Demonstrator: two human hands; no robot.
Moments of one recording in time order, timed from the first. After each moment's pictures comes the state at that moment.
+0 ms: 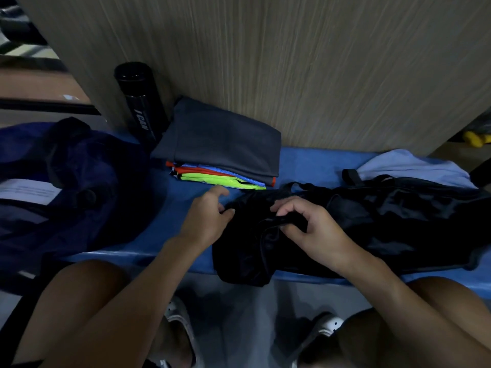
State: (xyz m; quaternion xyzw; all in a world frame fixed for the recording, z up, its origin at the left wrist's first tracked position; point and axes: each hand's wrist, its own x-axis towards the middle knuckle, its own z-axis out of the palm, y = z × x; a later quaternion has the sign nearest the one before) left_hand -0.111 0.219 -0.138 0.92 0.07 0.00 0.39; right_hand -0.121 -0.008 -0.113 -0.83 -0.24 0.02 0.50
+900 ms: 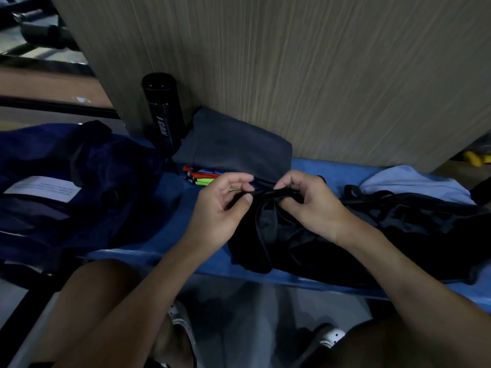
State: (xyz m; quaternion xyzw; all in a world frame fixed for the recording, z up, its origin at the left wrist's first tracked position) left_hand -0.141 0.218 -0.082 0.72 -0.06 0.11 0.68; right_hand -0.095 0.029 -0.056 -0.83 -0.24 0.04 0.50
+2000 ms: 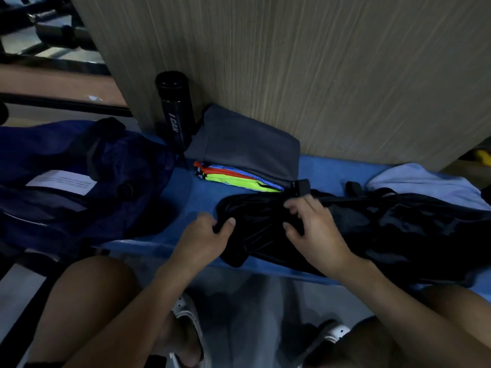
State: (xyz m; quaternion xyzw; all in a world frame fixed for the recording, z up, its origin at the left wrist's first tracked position) left_hand -0.167 0.255 -0.128 0.90 0.18 -0.07 0.40; right_hand -0.131 0.022 -0.117 -0.94 -0.22 -0.09 0.25
